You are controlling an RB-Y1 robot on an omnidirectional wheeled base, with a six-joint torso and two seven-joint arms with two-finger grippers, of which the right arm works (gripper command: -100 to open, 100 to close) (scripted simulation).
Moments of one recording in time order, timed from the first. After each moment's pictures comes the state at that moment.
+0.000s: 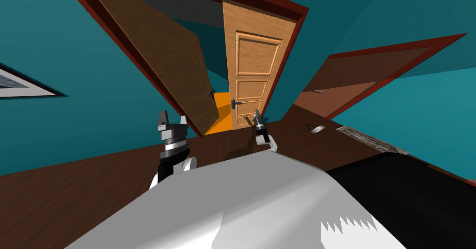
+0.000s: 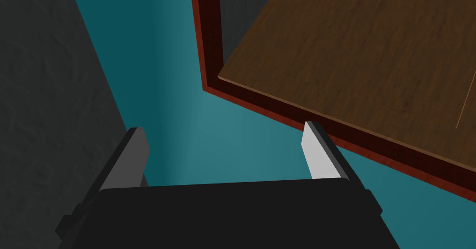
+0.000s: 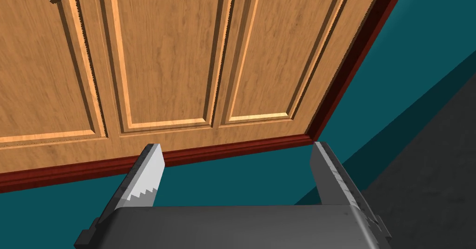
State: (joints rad) arm 0.16 -0.07 -0.09 -1.71 0.06 -0.39 0.01
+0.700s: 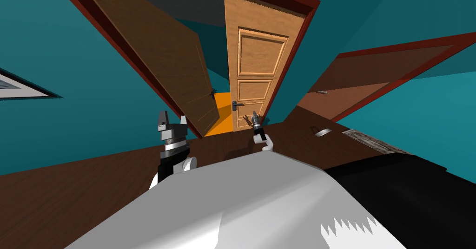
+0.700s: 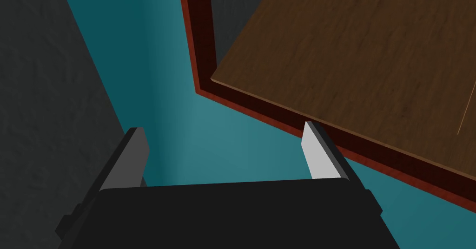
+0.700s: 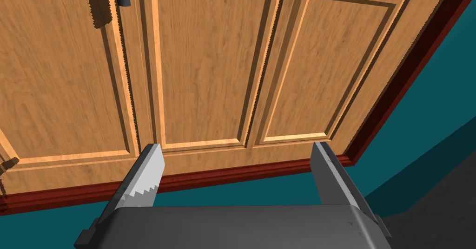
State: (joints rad) arm 0.07 -0.06 -0.09 -1.54 0.05 -0.37 0.02
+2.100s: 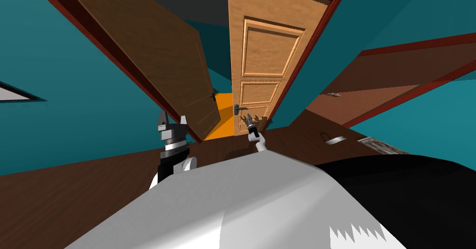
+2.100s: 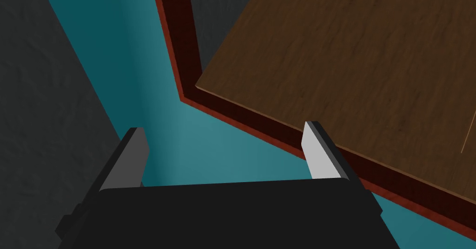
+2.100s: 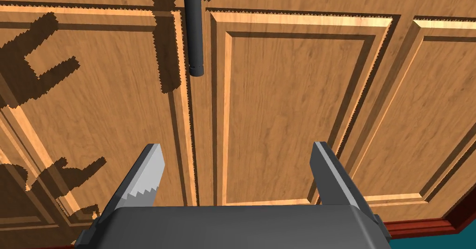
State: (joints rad) arm -0.12 -0.01 -0.11 -1.22 0.02 -0.34 0.03
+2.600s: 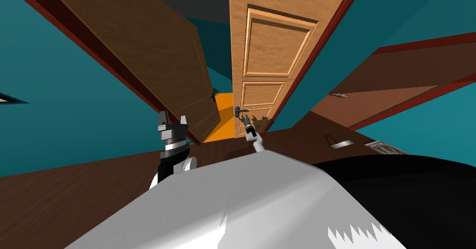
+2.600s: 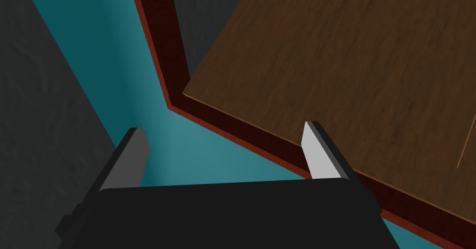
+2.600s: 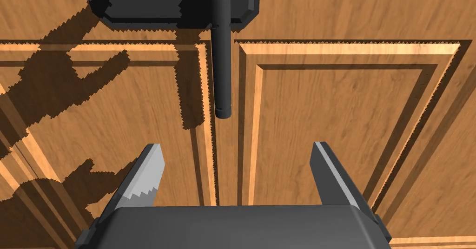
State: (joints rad) arm -0.17 0.02 -0.11 -1.12 0.01 -0.32 0.04
